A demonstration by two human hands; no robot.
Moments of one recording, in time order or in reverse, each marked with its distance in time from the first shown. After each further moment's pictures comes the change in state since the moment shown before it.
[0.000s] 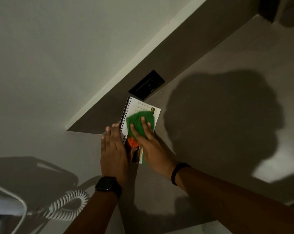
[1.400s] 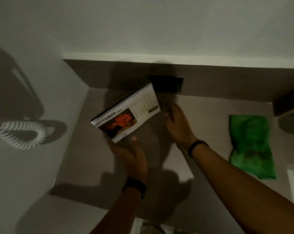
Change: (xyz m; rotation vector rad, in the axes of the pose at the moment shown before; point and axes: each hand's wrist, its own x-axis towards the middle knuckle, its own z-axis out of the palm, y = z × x) left_hand -0.030 0.184 0.044 -1.422 0.667 -1.107; right_hand 0.057 0.026 -0.142 -0.069 -0.222 0.233
